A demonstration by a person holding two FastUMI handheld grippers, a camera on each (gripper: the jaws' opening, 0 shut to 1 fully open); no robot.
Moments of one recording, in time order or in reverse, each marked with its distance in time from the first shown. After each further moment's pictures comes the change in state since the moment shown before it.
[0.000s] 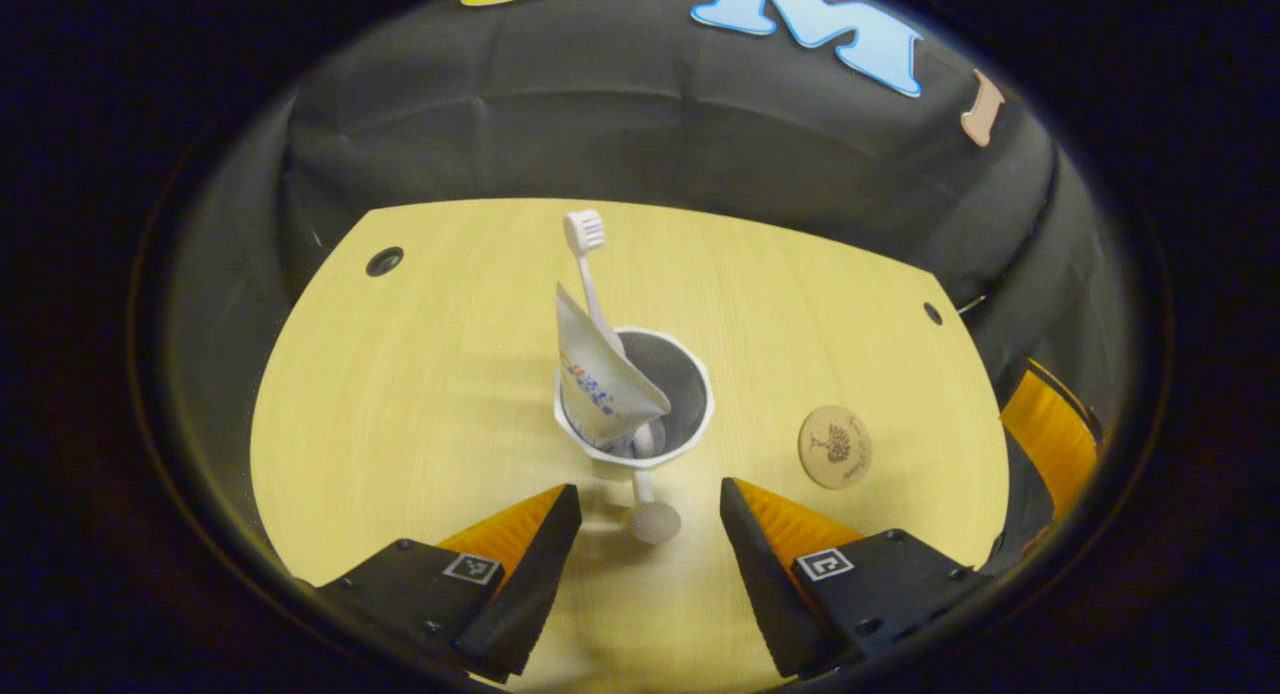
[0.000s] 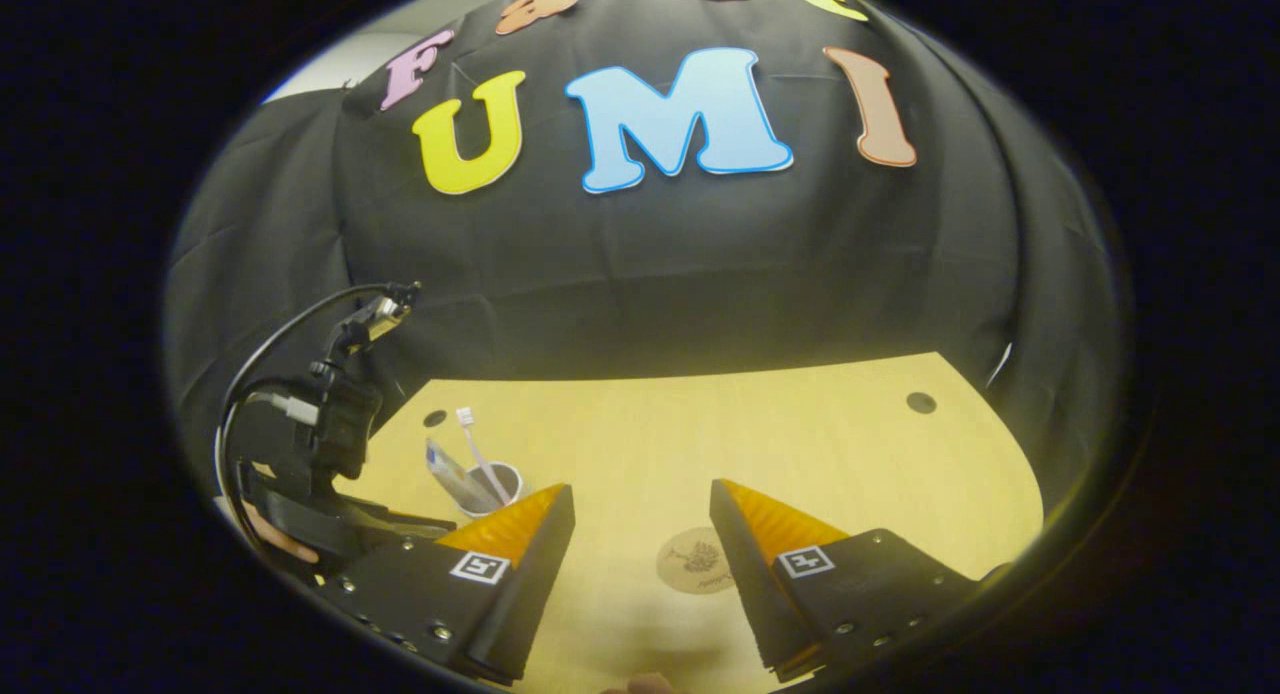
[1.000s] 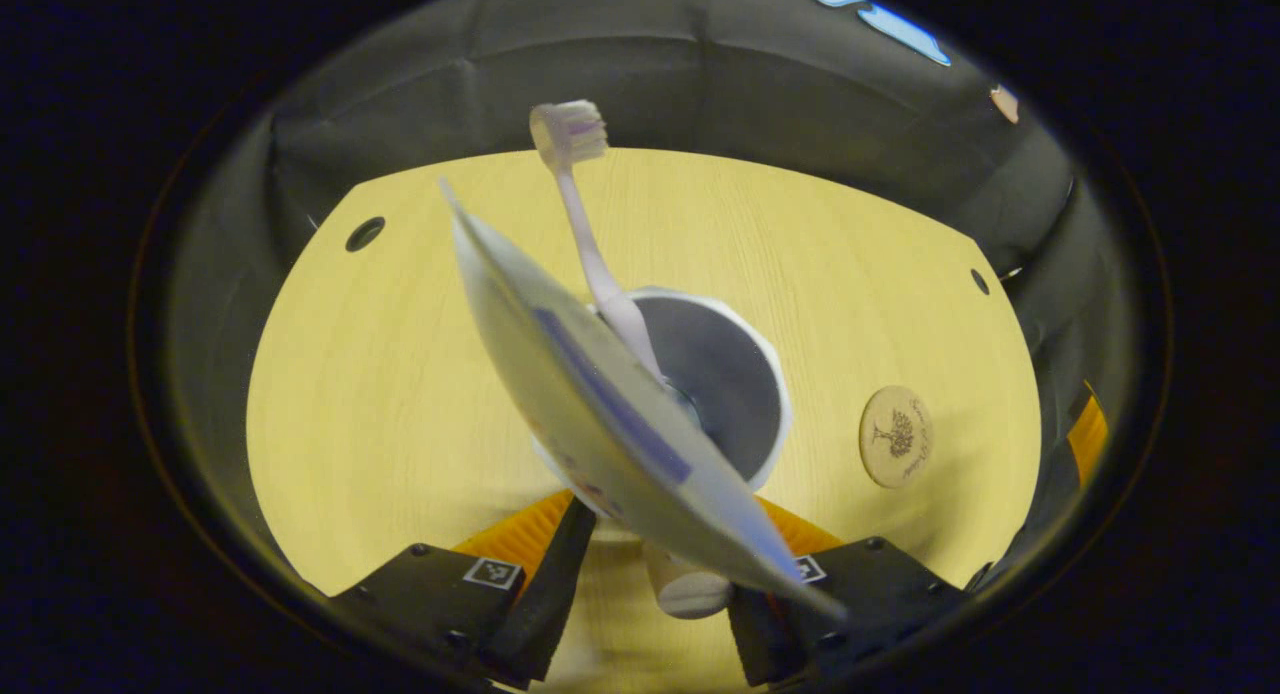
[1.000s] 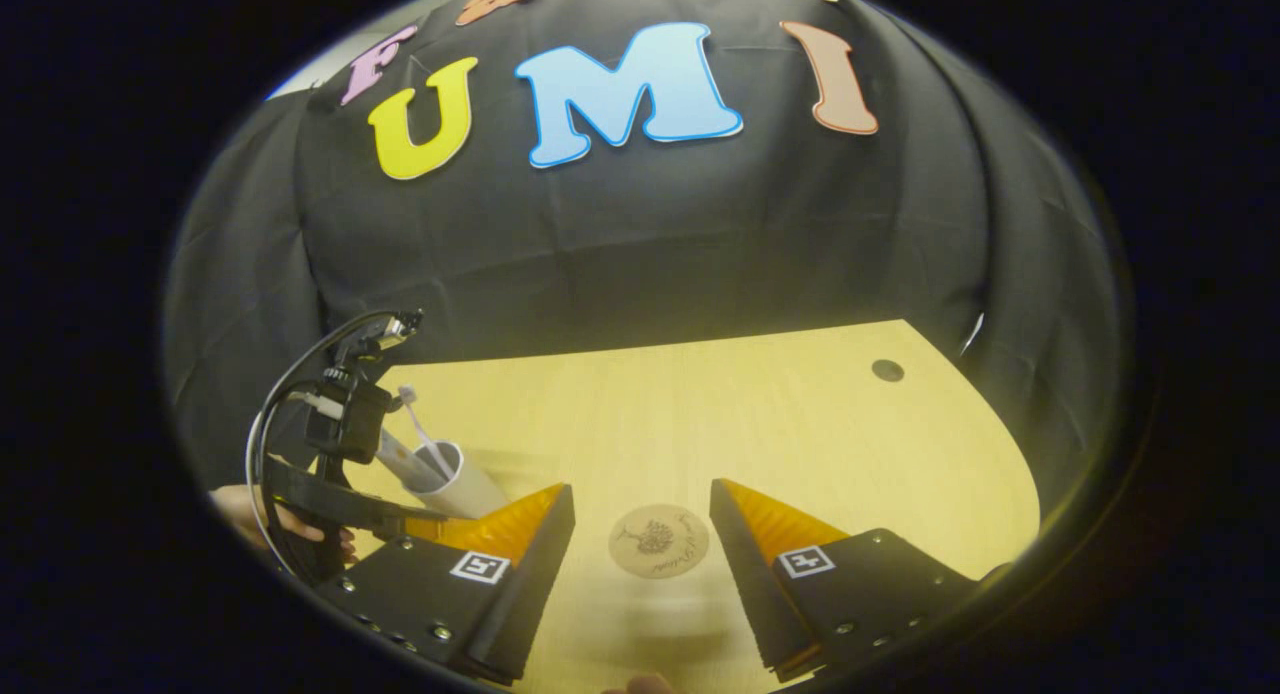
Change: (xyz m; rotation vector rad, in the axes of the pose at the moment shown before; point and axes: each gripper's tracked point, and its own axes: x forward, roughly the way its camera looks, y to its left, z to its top) left arm 0.052 0.018 -0.010 -0.018 0.110 0.061; right arm 0.007 -0.040 -0.023 0.047 0.070 -0.088
